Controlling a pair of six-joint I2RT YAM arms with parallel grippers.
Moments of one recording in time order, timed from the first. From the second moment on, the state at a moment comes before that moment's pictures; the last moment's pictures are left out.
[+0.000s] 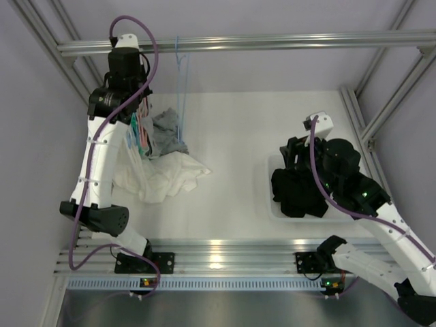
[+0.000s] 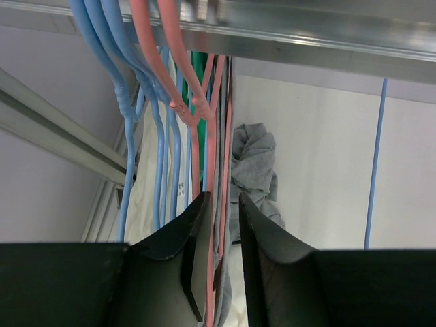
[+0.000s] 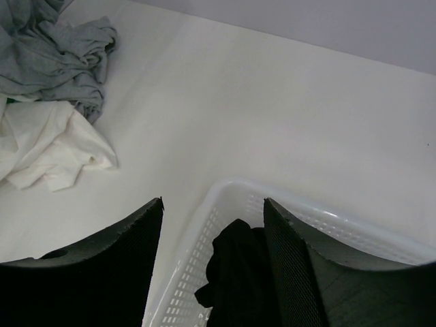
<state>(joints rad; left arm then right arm) -0.23 1.61 2.10 -0.89 -0.44 -0.15 0.61 0.81 1.02 -0.45 0.21 0.08</state>
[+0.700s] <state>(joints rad) -0.23 1.61 2.06 -0.89 -0.45 -0.15 0.61 0.82 1.02 -0.45 0.20 0.07</state>
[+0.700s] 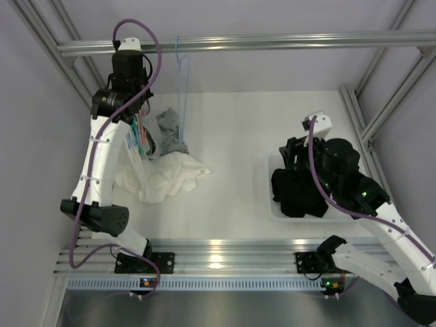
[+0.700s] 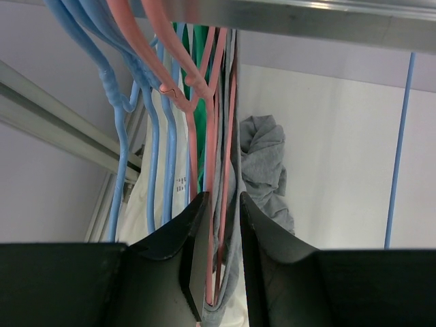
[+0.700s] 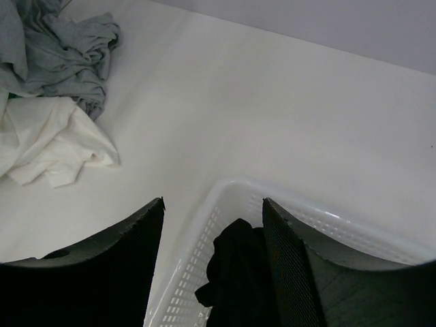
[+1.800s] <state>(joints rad) -0.23 1.62 2.04 -0.90 -0.44 -0.13 0.61 0.81 1.02 -0.45 0.17 0.07</state>
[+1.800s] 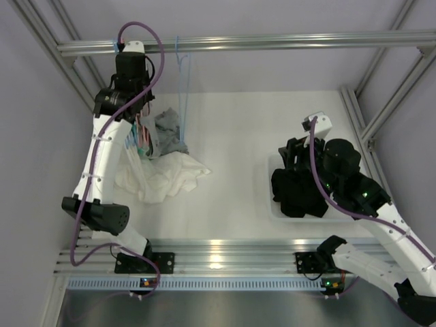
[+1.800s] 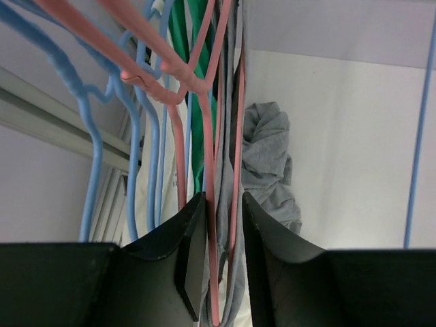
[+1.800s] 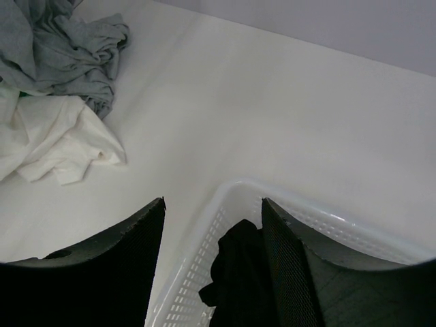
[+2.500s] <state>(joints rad) -0.24 1.64 2.03 -0.91 -0.33 -0.14 0.61 0.81 1.02 -0.45 0.16 0.07</state>
